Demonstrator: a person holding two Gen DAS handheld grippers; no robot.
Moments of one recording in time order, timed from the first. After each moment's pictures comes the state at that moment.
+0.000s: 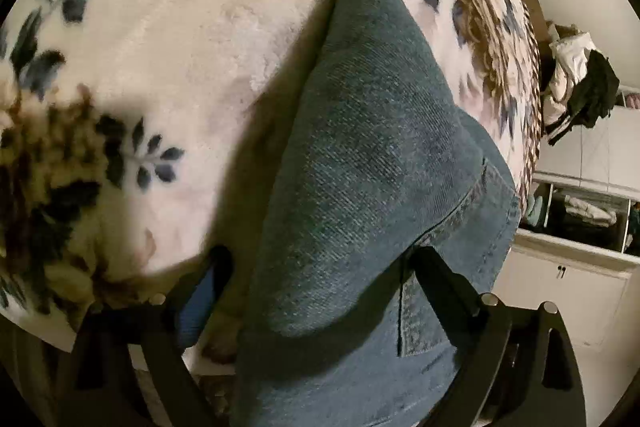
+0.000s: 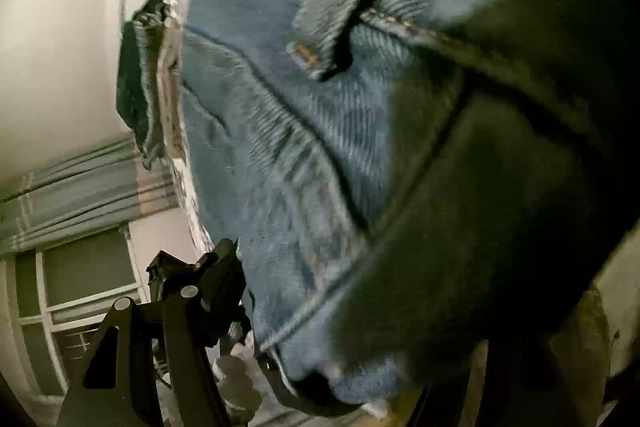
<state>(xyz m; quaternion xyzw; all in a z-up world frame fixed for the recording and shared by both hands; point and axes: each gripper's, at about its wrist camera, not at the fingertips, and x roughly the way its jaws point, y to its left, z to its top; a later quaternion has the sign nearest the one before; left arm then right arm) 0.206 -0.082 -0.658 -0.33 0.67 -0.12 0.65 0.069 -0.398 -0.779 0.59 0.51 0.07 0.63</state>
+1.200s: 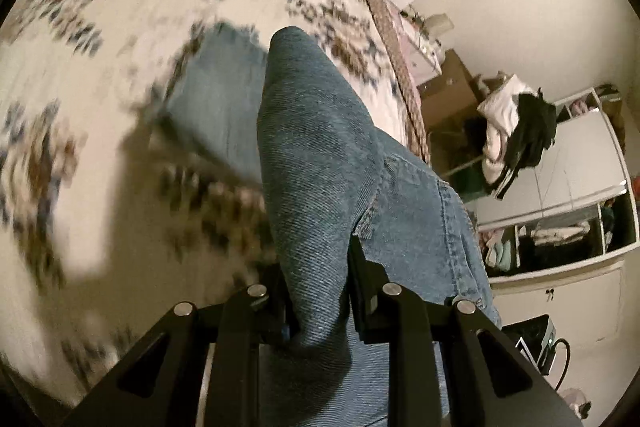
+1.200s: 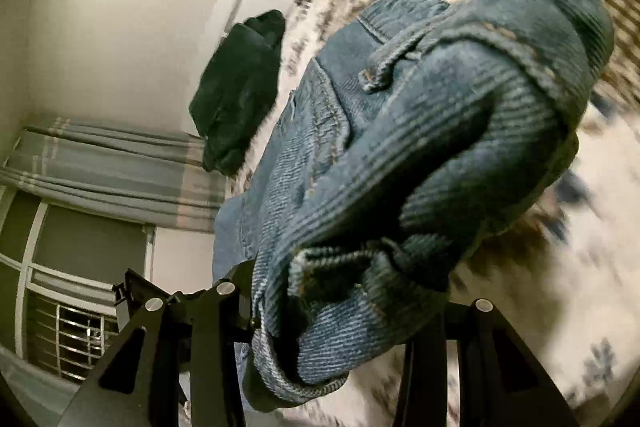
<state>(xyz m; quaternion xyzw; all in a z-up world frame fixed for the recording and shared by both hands) 0.426 -0.009 -0.399 -0.30 0.52 -0.16 0.78 0.317 -0.328 -0.477 0.50 0.40 0.12 0.76</state>
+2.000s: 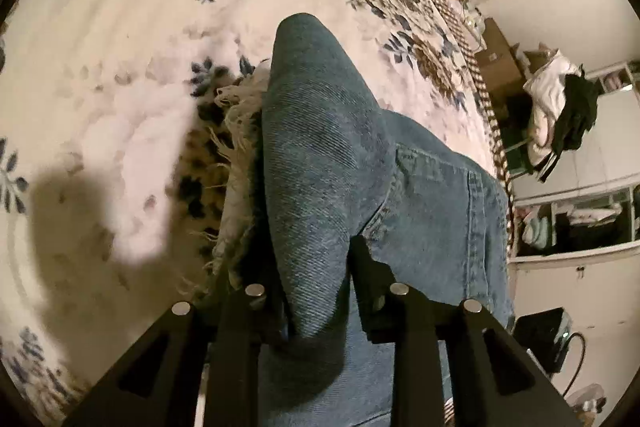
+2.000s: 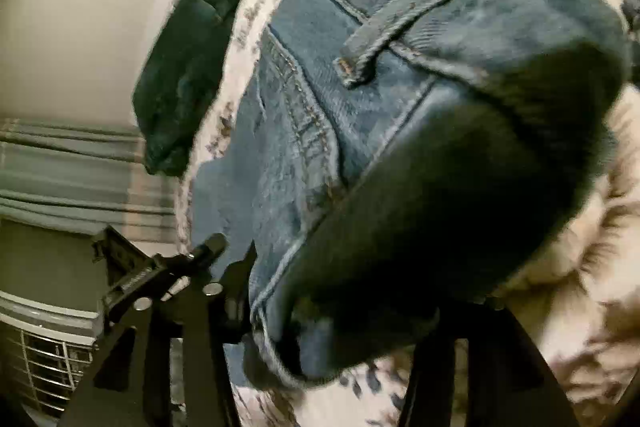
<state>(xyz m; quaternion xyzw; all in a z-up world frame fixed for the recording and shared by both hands) 0.635 0.050 -0.532 -0.22 0.60 -0.16 0.75 0.501 -0.265 -0.628 0.47 0.48 0.08 0.74</state>
